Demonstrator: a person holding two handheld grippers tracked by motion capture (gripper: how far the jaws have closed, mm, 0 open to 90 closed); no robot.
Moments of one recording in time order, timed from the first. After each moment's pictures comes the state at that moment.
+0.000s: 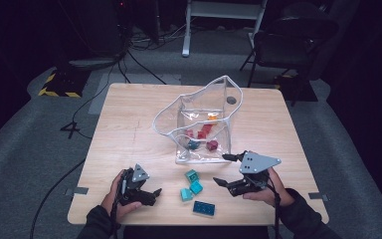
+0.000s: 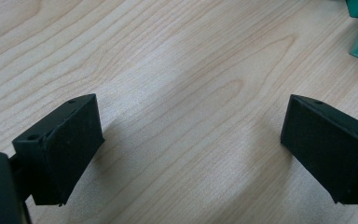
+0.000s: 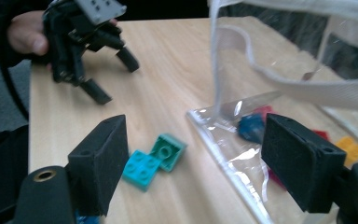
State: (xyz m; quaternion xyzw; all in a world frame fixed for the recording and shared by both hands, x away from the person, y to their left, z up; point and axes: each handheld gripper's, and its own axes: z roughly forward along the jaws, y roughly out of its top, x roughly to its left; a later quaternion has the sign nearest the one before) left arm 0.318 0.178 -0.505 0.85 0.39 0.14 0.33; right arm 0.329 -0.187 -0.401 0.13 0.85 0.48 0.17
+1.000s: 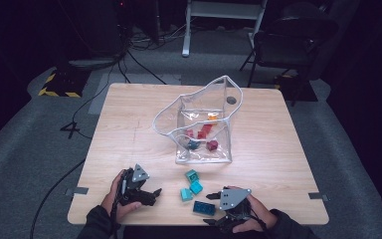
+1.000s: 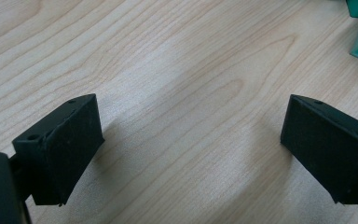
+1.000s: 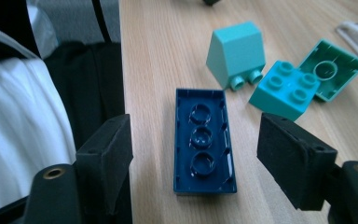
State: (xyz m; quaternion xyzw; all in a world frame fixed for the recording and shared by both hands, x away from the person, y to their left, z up) left arm 0.318 0.178 -0.505 0.85 0.39 0.14 0.33; right arm 0.286 -0.159 -0.490 0.06 0.91 0.41 0.06
